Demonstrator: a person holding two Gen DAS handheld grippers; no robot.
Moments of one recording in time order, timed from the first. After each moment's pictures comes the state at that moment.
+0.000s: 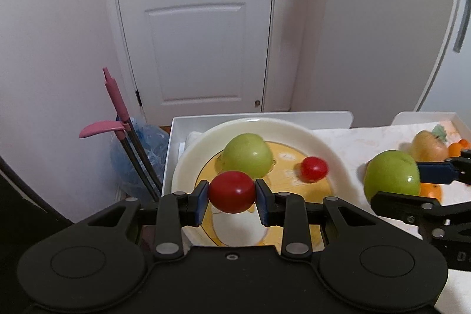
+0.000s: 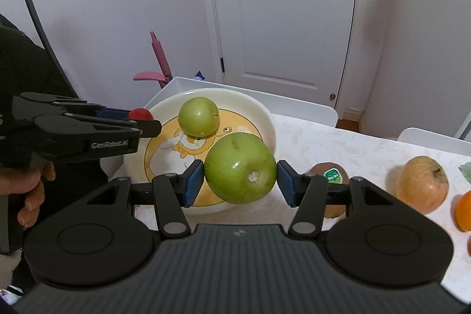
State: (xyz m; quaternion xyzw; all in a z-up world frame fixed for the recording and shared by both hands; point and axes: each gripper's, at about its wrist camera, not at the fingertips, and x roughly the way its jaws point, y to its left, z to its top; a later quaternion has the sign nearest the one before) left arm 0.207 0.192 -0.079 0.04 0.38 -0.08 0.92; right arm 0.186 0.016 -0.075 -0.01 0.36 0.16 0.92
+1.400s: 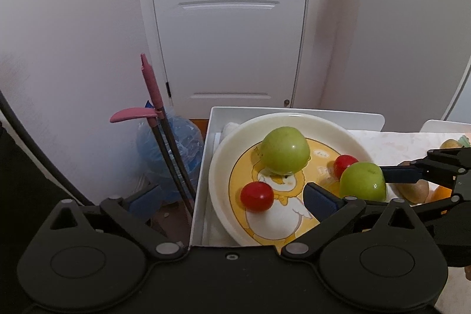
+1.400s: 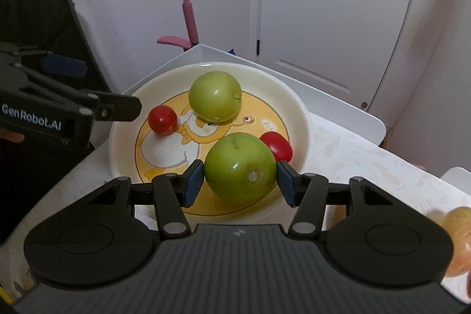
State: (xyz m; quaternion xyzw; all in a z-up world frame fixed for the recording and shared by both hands) left arm 0.199 0.210 -0.077 0.03 0.39 -0.01 0.92; right arm 0.231 0.038 -0.118 -0.09 0.37 0.25 0.89
